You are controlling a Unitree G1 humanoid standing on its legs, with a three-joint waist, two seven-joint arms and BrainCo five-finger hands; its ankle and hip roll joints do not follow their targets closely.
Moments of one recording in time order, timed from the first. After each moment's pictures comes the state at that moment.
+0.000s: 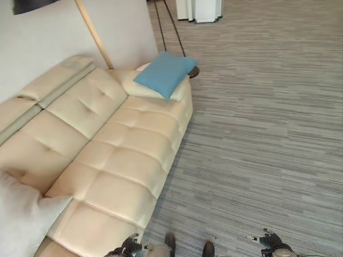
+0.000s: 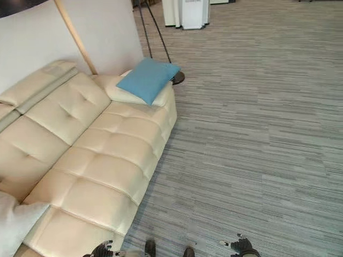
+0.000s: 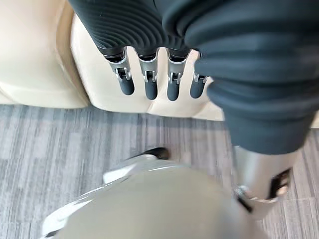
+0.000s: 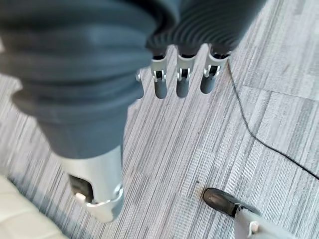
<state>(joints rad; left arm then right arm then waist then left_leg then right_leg) -0.03 0.19 -0.23 1.23 -0.07 -0.09 0.04 -0.07 -0.33 0.19 1.20 0.19 -0.04 -0.14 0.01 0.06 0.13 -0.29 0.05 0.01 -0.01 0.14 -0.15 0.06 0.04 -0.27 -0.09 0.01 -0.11</state>
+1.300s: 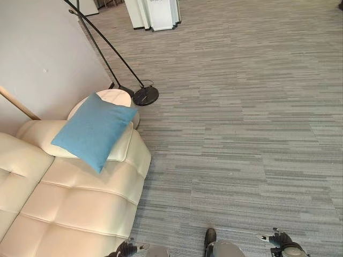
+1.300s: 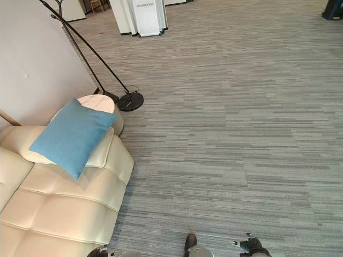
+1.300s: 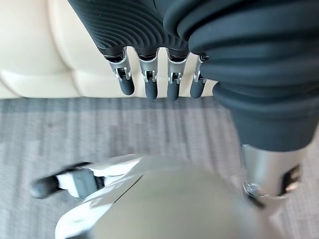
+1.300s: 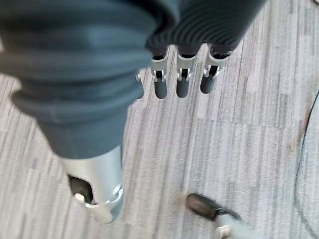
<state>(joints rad) 0.00 0.21 -0.19 1.21 -0.07 -0.10 0.04 -0.10 -0.36 0.11 1.24 0.16 -0.04 -0.11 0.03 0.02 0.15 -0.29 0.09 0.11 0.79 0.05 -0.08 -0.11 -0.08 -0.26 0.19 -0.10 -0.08</state>
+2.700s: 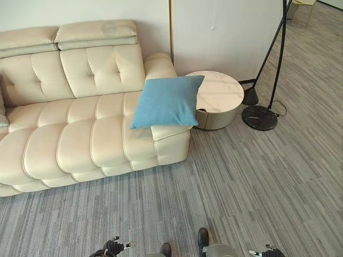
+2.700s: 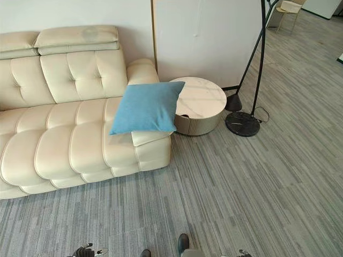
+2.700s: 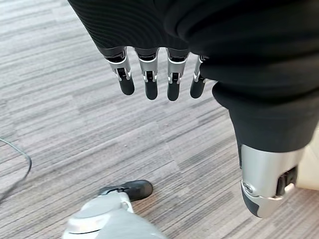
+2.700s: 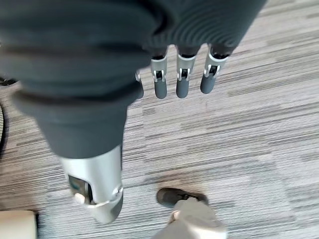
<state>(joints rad) -0.03 0.29 -0.19 1.29 -0.09 -0.09 0.06 -0.03 -0.32 0.12 1.25 0.16 -0.04 -0.10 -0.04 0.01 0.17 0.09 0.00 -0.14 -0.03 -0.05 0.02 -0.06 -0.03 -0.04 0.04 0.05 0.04</state>
